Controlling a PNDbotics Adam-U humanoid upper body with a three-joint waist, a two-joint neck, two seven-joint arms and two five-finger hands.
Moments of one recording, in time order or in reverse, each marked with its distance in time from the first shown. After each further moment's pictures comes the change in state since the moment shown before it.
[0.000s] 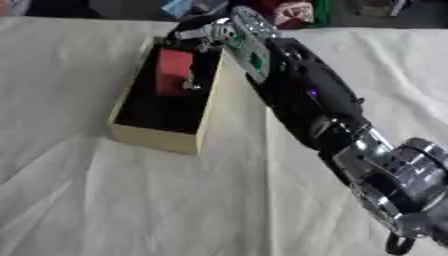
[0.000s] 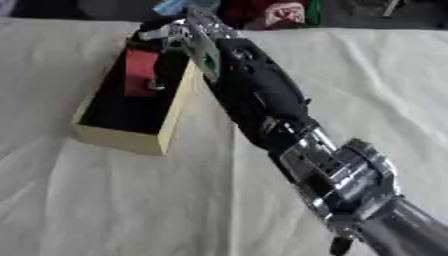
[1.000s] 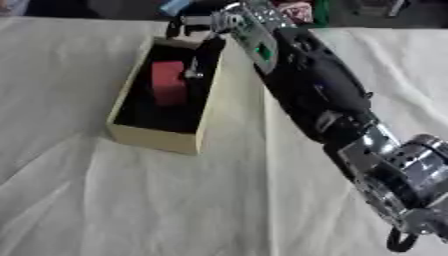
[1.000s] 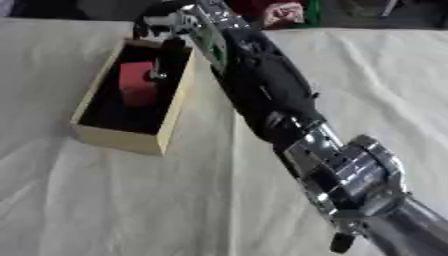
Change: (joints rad) left arm 0.004 0.000 0.001 0.000 0.000 0.001 0.000; right arm -0.024 -0.073 -0.011 -0.086 -0.040 -0.028 -0.062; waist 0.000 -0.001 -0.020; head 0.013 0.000
